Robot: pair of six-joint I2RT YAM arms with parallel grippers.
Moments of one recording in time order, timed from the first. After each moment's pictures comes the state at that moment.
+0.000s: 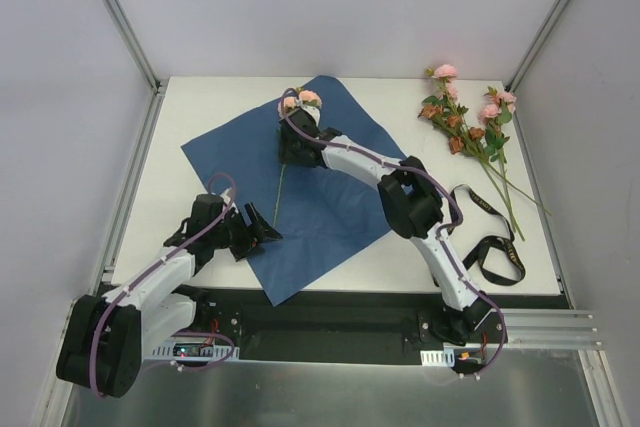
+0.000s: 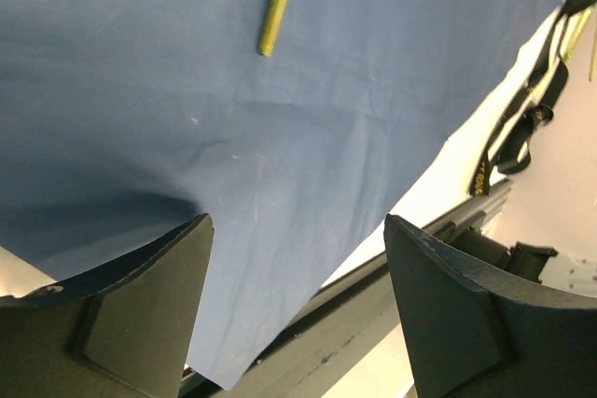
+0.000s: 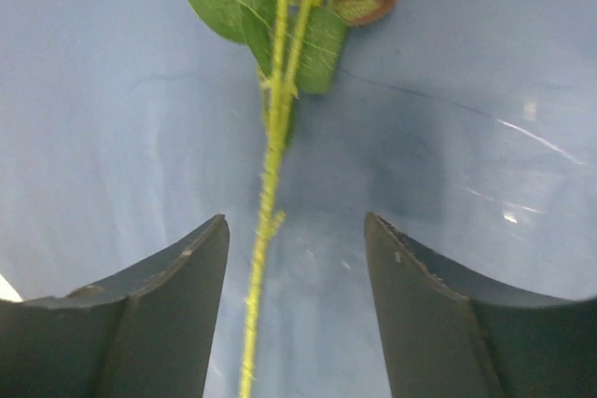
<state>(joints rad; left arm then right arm) -0.24 0.97 0.27 -0.13 0.50 -0.87 0.79 2.43 2.04 -0.45 0.18 0.75</state>
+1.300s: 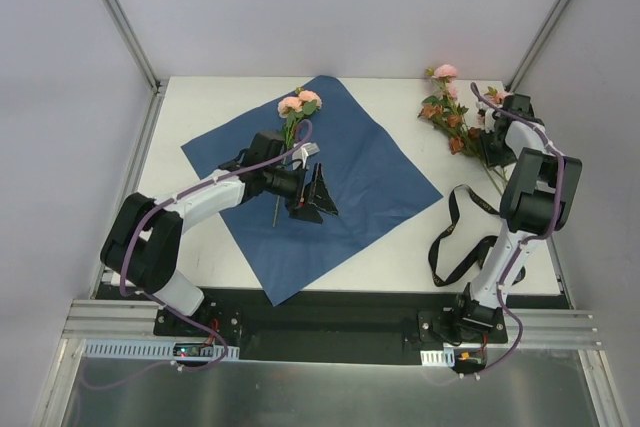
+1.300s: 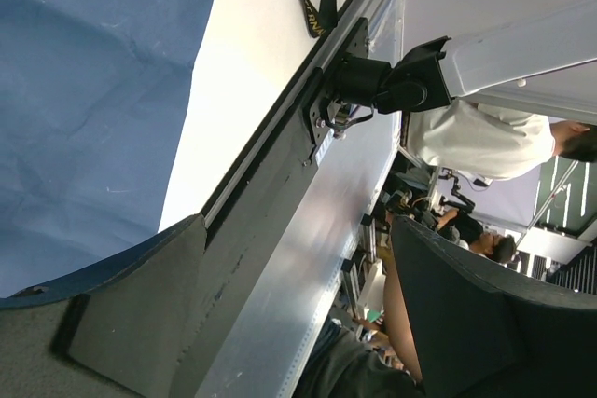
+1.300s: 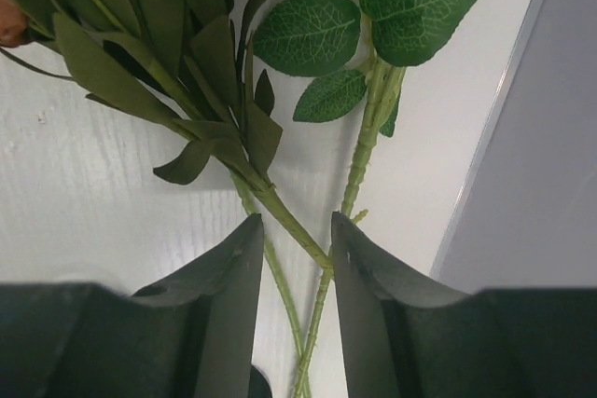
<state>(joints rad) -0.51 1.54 0.94 -0.20 0.99 -0.72 -0.25 2.03 1.52 -0.61 0.09 -0.45</state>
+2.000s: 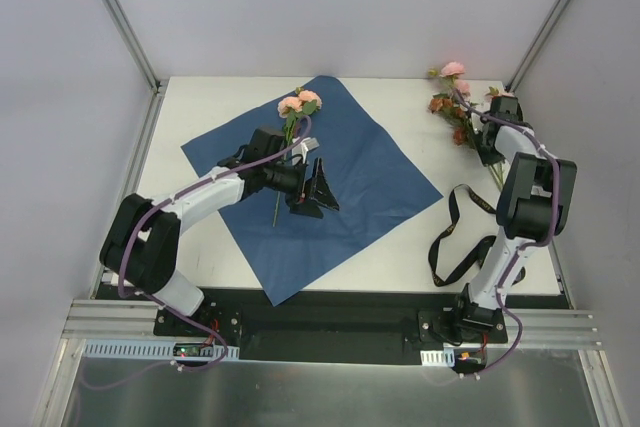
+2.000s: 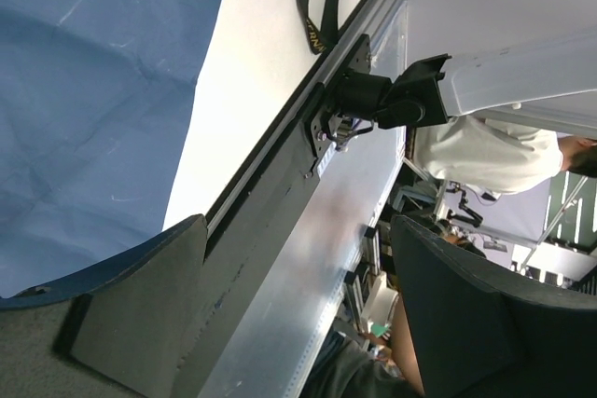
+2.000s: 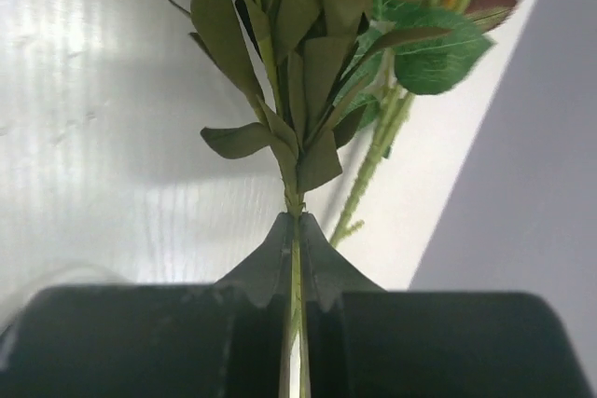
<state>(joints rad) -0.51 1.57 0.98 -0.23 0.96 -0.71 -0.20 2.00 1.43 -0.49 0.13 -0.57</state>
